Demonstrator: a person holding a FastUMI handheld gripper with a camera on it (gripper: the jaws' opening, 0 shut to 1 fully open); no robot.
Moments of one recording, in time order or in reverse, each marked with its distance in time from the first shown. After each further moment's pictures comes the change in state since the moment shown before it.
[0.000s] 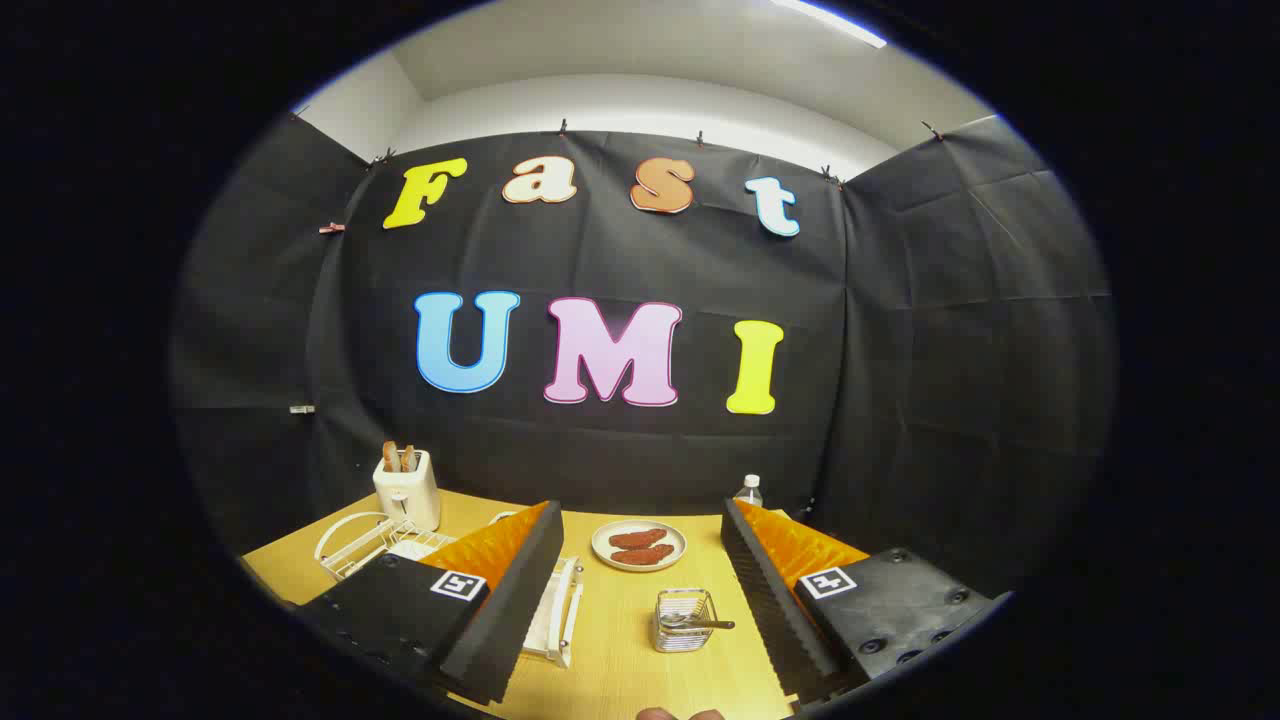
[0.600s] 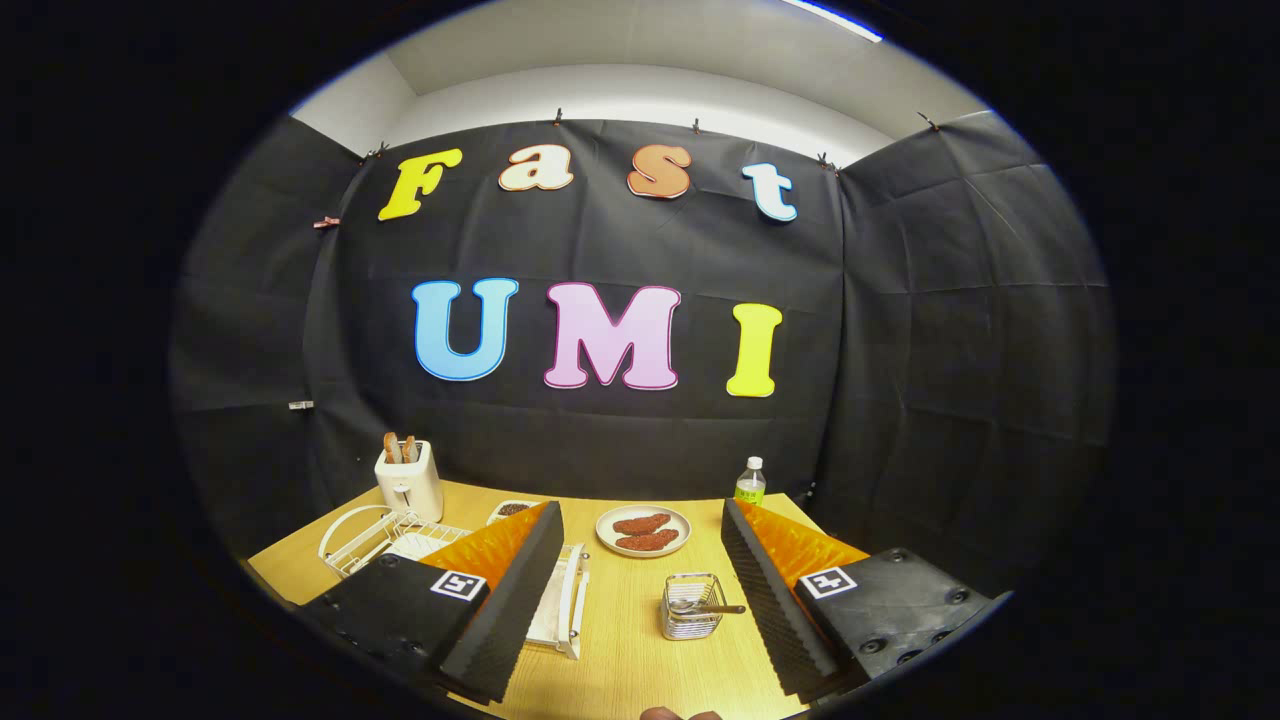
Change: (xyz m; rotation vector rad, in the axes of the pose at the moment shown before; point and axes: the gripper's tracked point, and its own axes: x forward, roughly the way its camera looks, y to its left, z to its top) arm -0.002 0.007 -0.014 0.010 0.039 -0.014
